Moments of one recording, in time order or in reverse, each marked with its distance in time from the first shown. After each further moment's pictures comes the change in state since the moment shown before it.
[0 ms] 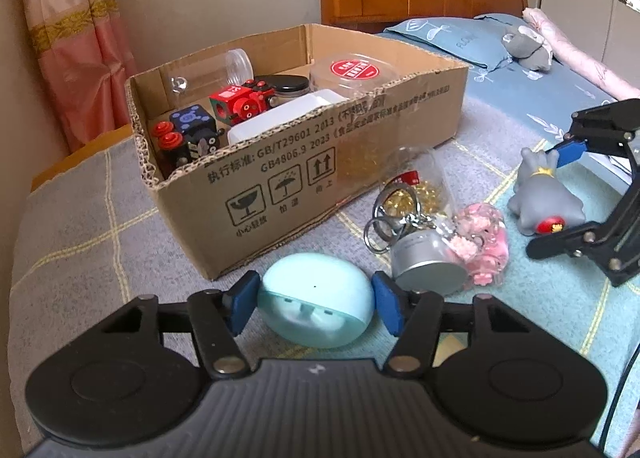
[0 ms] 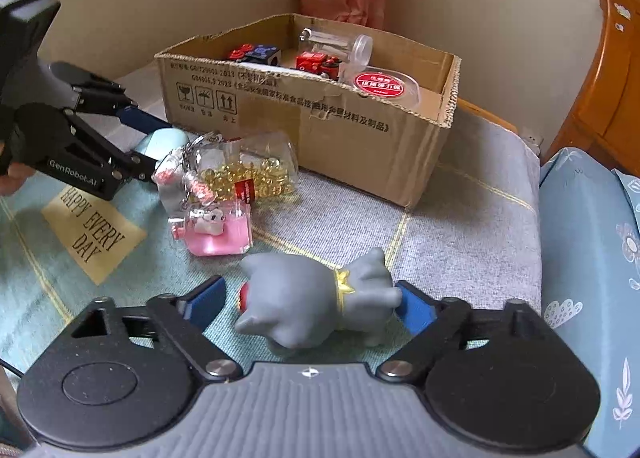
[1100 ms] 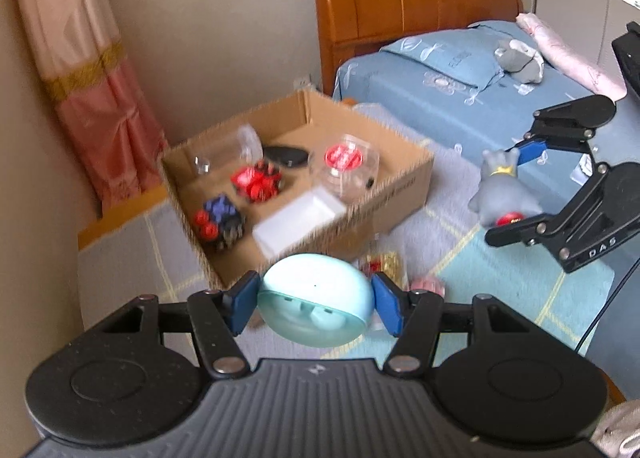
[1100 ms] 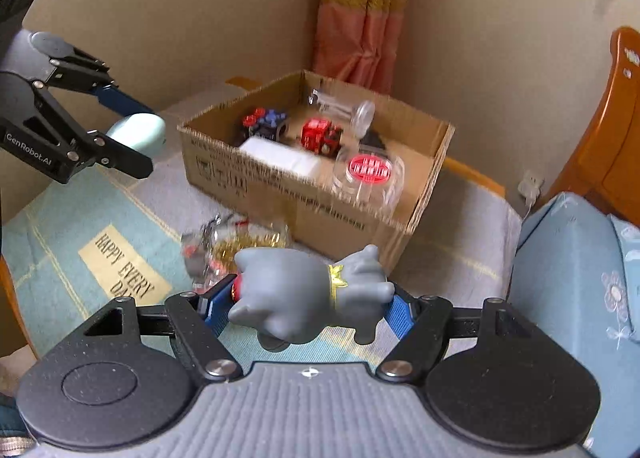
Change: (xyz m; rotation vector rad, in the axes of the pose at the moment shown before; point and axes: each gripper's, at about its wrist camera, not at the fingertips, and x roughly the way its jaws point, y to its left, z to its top) left arm -0.087 -0.009 0.075 0.046 0.001 0.027; right arm -0.058 -0.014 0.056 -0.071 -0.057 0.029
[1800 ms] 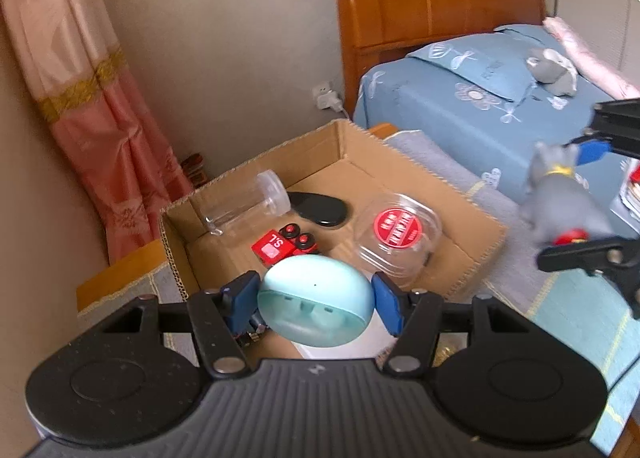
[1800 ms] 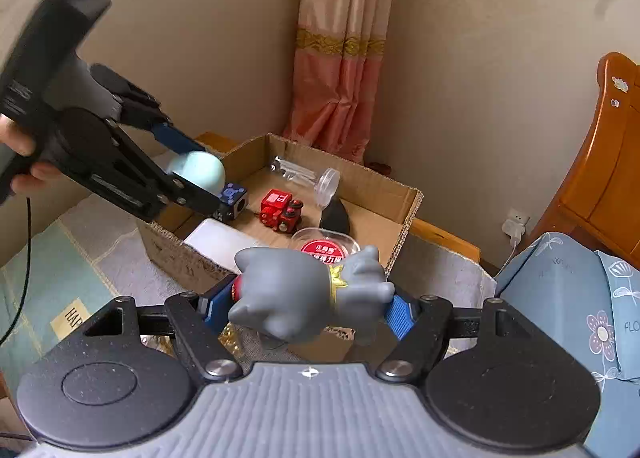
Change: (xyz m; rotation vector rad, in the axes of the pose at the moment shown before) left arm 0.077 0.035 0.064 -0.030 0.025 0.043; right arm 0.004 -0.041 0.053 0.020 -0.100 -0.032
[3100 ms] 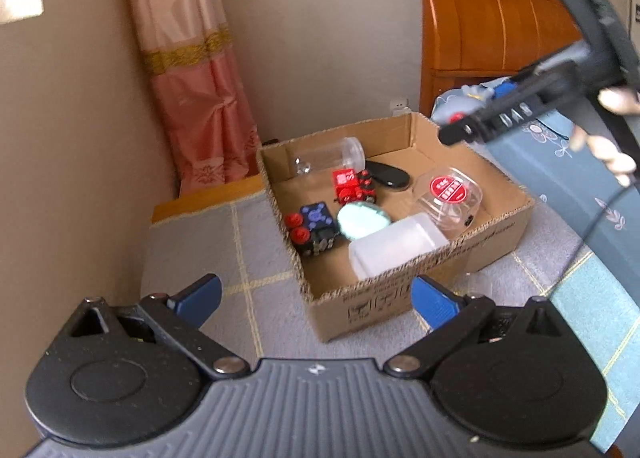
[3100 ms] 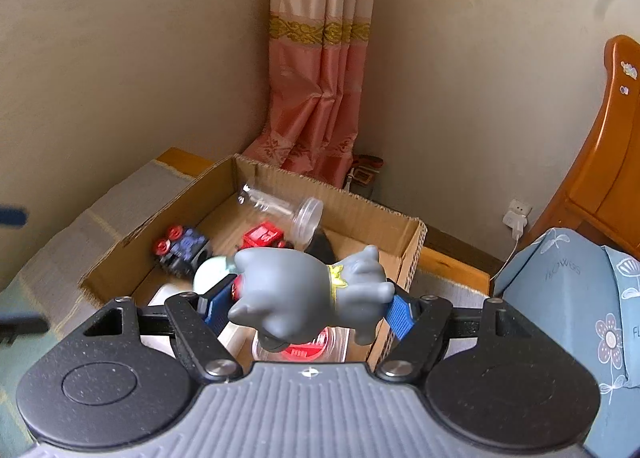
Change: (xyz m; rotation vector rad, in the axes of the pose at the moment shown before) left arm -0.073 0.008 -0.083 -0.204 -0.066 0.181; right arm 0.076 -0.020 0.067 0.062 0.068 -0.024
